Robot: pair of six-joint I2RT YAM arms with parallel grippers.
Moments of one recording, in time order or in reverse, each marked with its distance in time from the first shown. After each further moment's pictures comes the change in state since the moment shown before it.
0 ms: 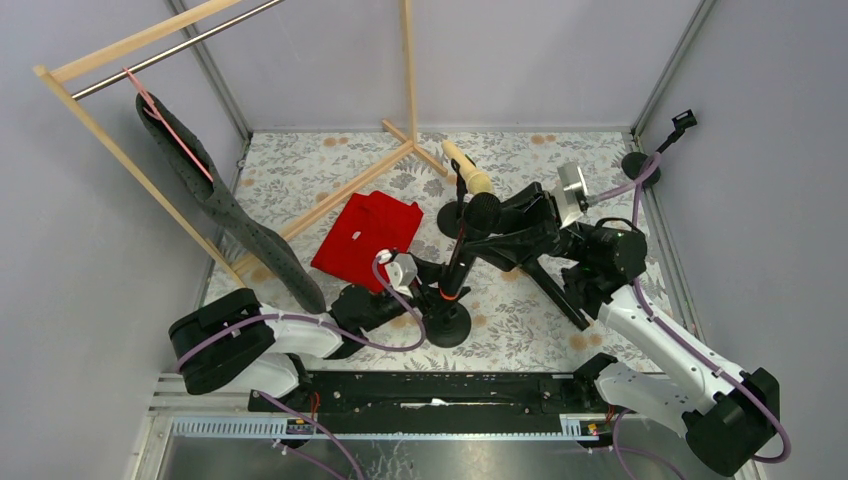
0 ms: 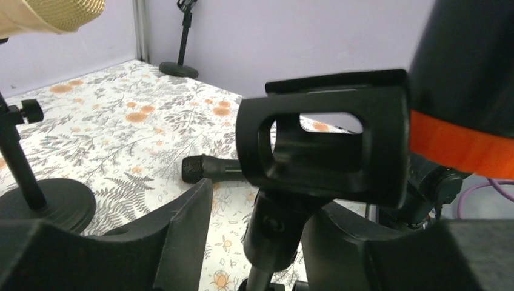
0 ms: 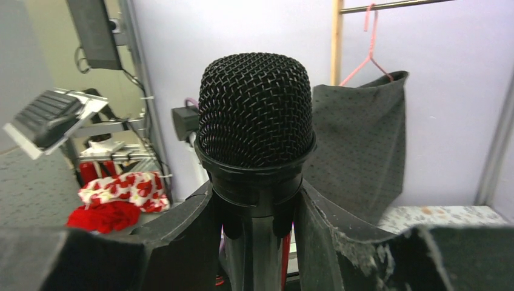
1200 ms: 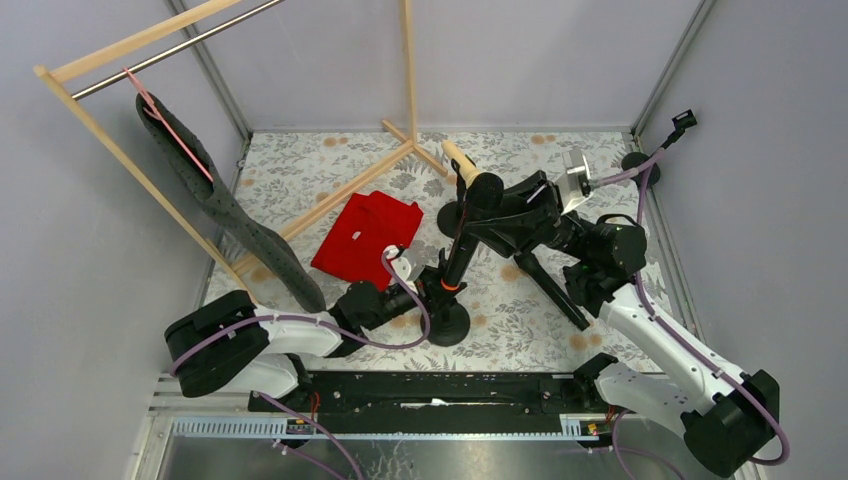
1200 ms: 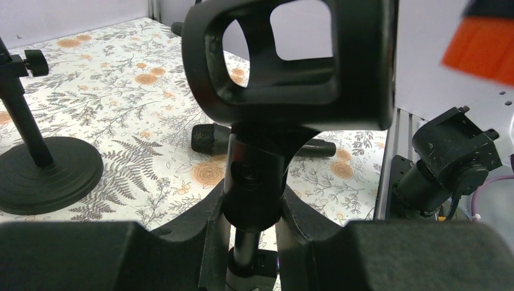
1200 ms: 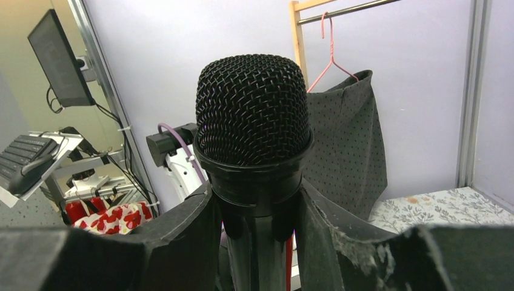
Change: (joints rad) left arm -0.006 -0.027 0.021 -0.150 -0.047 -0.023; right arm -0.024 -0.005 0.017 -0.045 0.104 0.072
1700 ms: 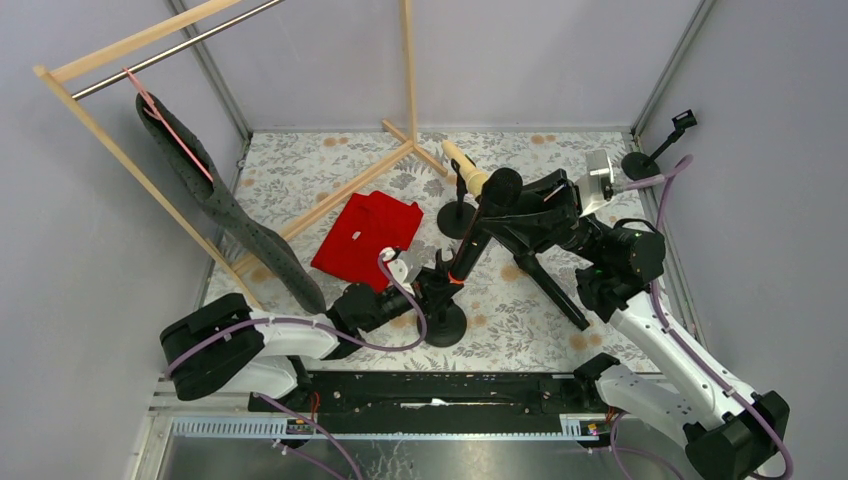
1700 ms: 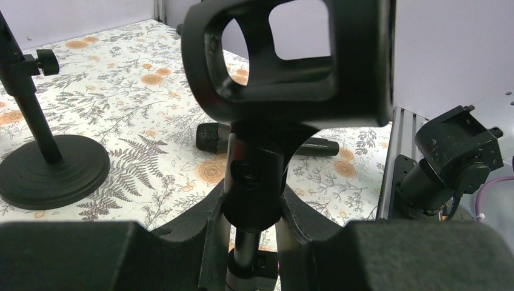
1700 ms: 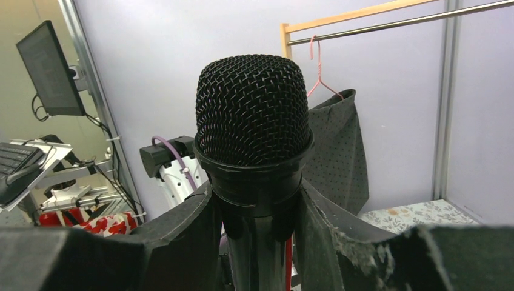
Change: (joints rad) left arm 0.000 -0.032 -0.020 -0.013 -0.008 0.014; right arm -0.035 -0.071 0.014 -0.061 0.025 -0.034
